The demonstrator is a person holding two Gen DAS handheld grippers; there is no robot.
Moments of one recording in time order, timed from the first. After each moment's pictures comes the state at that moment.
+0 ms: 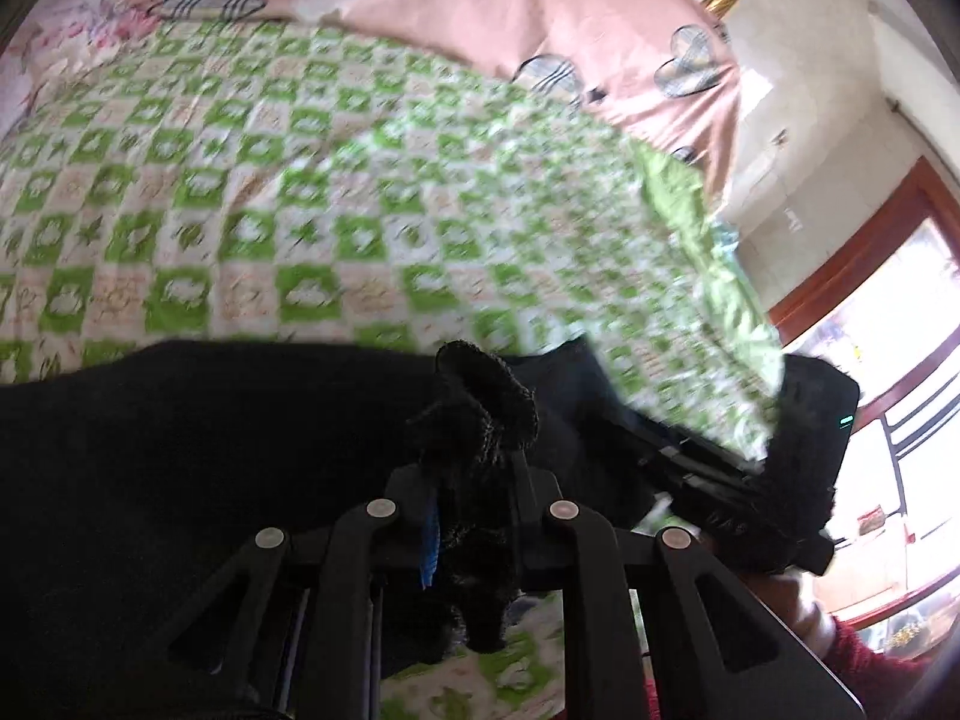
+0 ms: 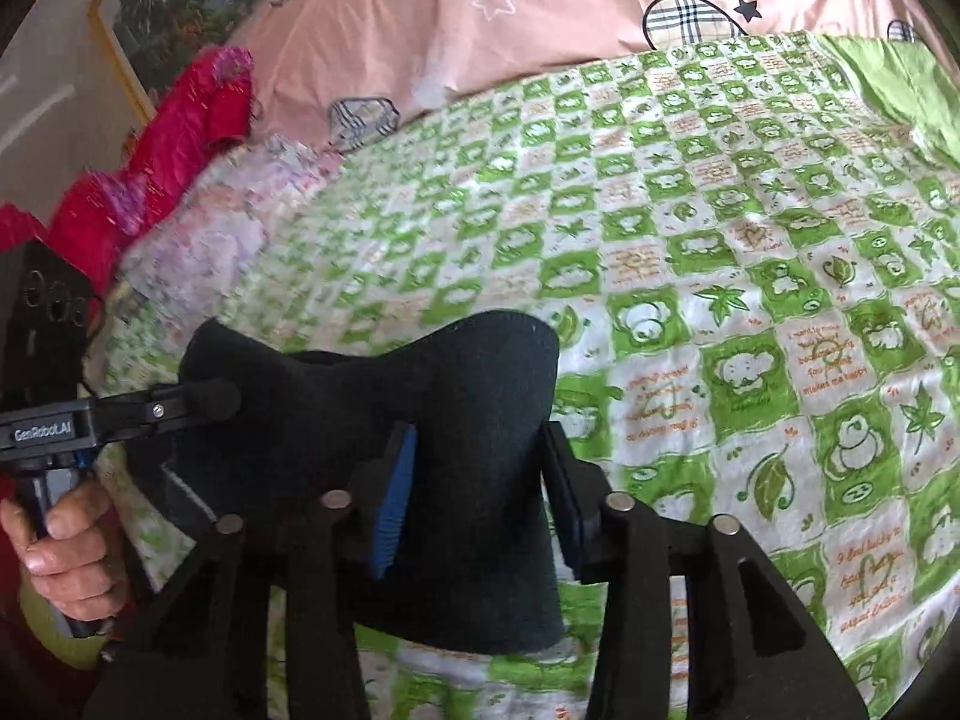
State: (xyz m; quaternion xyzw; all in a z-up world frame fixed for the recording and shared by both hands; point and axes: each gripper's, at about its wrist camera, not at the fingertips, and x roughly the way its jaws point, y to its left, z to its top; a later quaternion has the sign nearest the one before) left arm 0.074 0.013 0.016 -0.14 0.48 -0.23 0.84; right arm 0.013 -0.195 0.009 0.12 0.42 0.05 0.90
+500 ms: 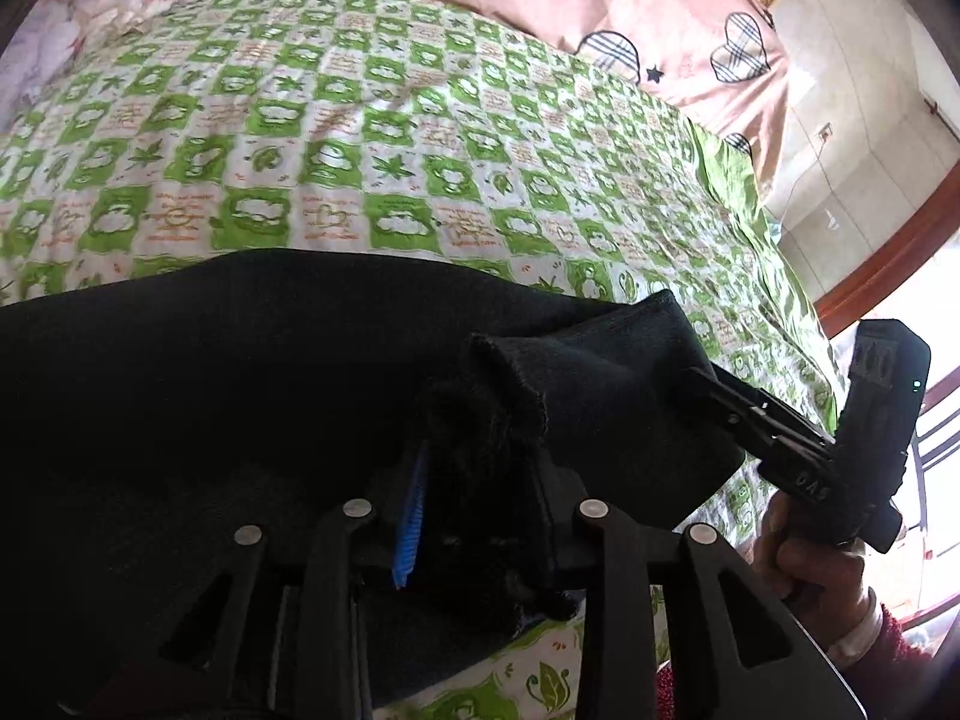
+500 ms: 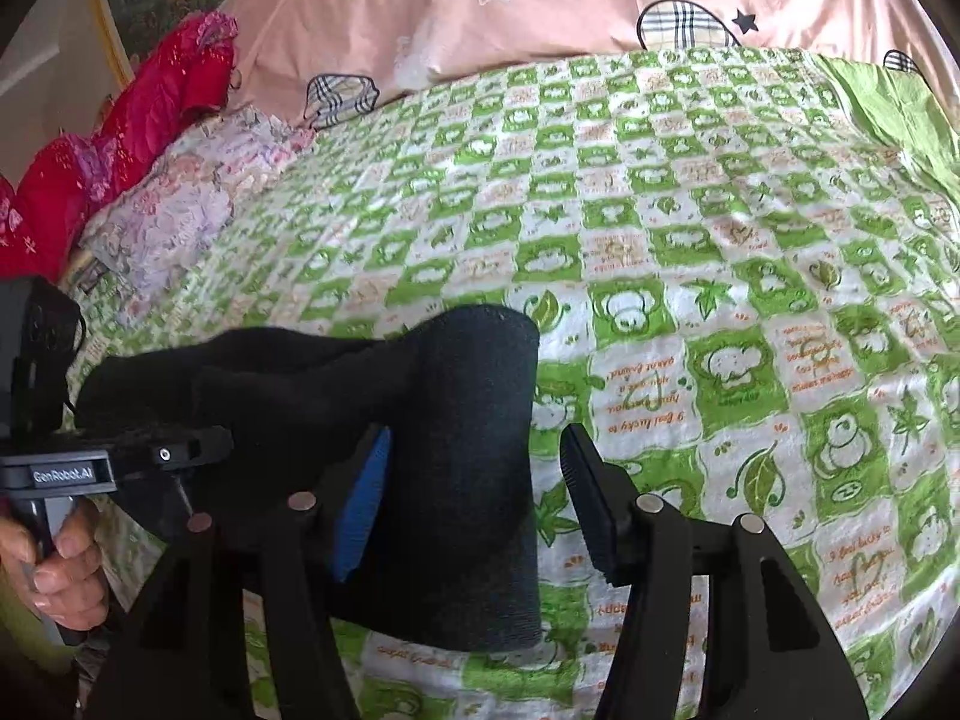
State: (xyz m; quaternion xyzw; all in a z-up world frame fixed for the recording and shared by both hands) left arm 0.057 0.052 -0.011 -0.14 0.49 -0.19 0.84; right arm 0.010 -0.187 0.018 0.10 0.41 0.03 0.90
